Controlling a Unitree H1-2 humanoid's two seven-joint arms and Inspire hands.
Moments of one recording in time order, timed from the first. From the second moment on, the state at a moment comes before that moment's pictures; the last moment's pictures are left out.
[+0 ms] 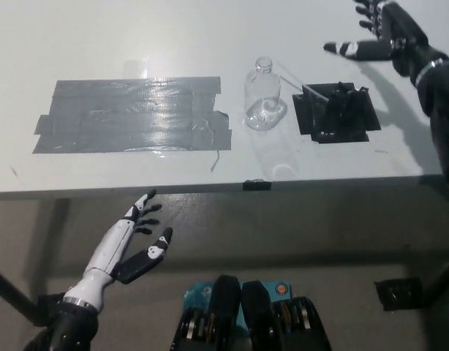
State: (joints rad) left_arm -0.24 0.24 -0.12 0.28 0.35 -0.23 -0.03; right_arm -1.05 -0.30 -0.01 0.89 -0.01 -0.01 0.24
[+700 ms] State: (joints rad) left_arm -0.27 0.24 -0.12 0.35 0.35 -0.23 -0.03; right_arm -0.45 -0.17 -0.01 0.17 -0.04 0.03 0.23
